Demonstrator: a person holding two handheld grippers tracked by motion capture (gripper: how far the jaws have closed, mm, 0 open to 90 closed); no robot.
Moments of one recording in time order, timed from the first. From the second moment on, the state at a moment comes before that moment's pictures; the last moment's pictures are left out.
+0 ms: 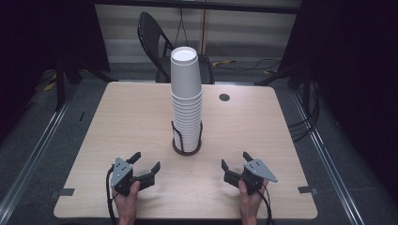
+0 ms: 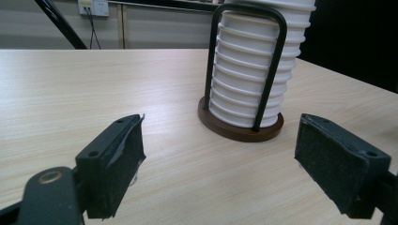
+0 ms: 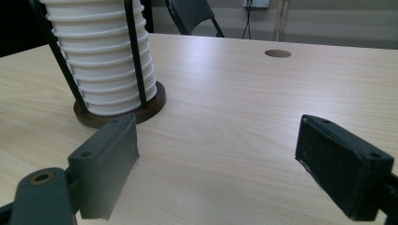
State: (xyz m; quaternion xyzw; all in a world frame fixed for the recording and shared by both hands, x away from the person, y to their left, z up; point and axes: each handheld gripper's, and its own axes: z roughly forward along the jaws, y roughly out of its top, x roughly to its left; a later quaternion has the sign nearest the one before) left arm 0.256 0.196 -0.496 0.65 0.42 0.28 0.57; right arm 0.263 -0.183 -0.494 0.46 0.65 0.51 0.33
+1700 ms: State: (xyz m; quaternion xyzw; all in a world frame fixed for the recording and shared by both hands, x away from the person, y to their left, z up) left arm 0.276 0.175 -0.408 0.70 0.31 0.22 0.61; right arm 0.261 -0.184 -0.495 0.46 0.64 0.51 0.33
